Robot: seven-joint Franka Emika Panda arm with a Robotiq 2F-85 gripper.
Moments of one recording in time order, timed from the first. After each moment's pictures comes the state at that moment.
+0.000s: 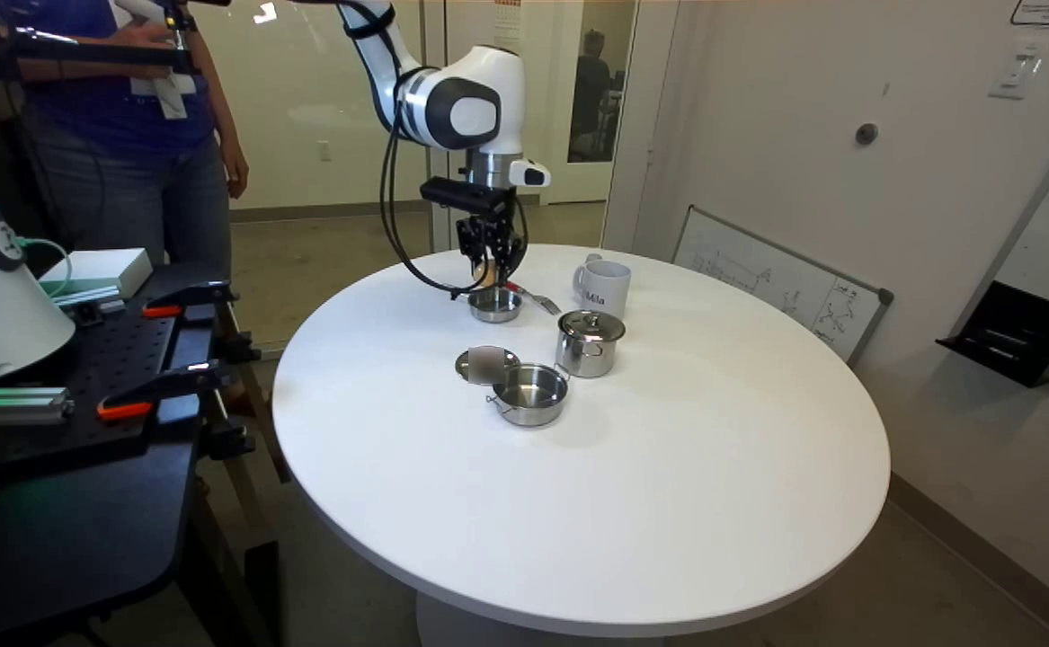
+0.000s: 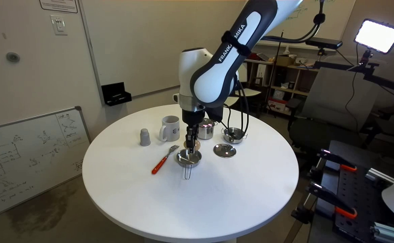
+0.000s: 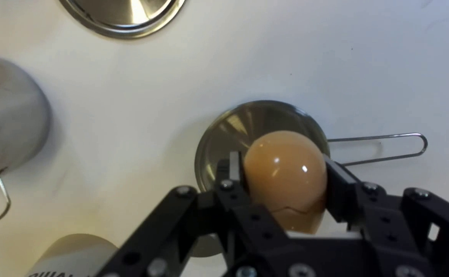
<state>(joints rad) 0.07 0.71 0.09 -1.93 -0.18 2.63 -0.23</state>
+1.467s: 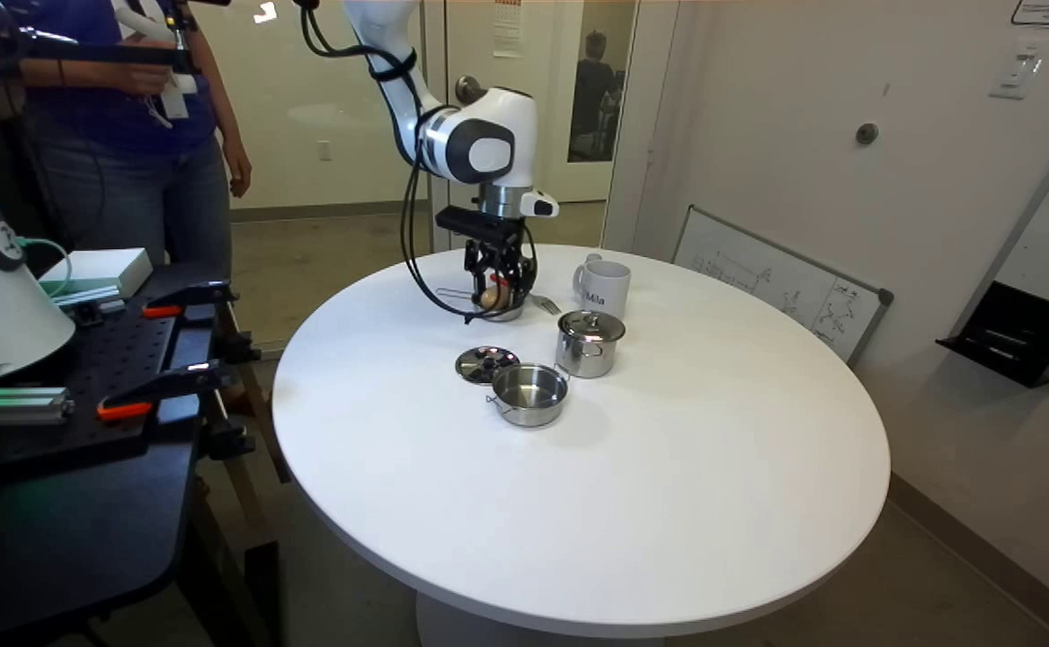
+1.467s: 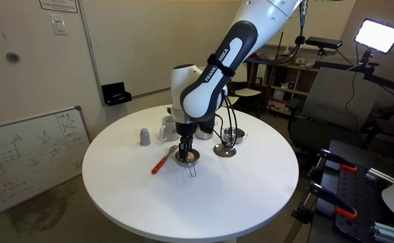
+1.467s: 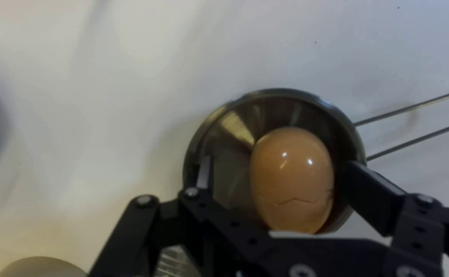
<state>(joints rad) 0.08 0.88 0.09 -1.76 -0.18 2.60 -0.23</state>
